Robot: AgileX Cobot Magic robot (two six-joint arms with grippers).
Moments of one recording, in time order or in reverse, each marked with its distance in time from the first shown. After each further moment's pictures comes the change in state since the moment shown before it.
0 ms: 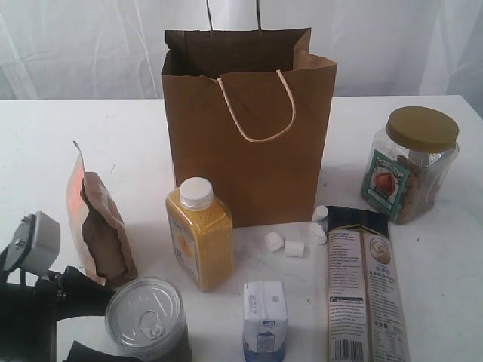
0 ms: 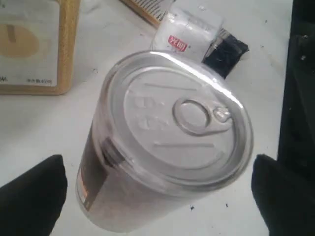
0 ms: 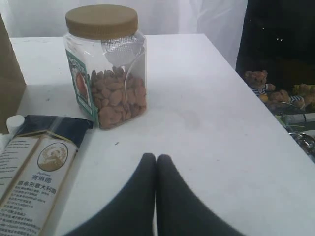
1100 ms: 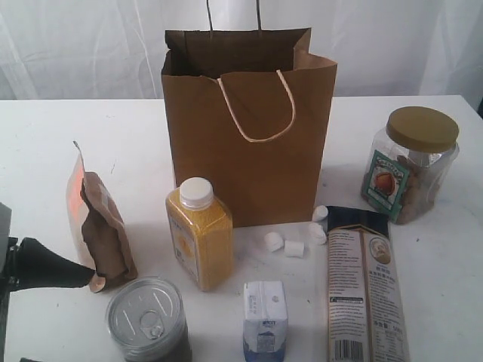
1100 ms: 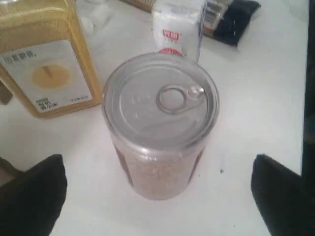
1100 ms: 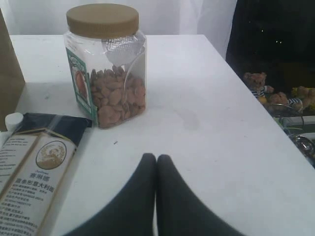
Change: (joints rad) left arm 0.086 -0.361 -0.038 0.318 -0.006 -0.121; right arm 0.000 0.000 0.000 0.000 0.000 -0.020
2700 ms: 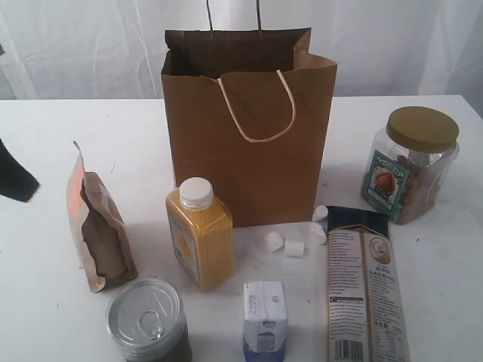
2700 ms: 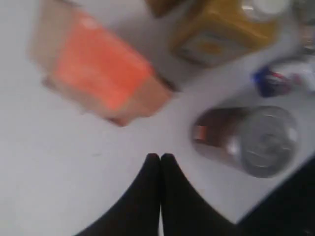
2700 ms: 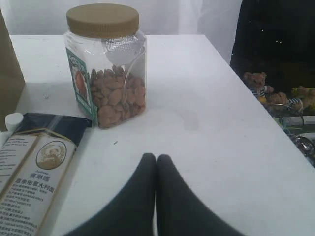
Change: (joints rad) left arm 0.000 0.246 -0.805 0.741 0.345 -1.353; right arm 0.000 0.000 0.000 0.000 0.000 0.000
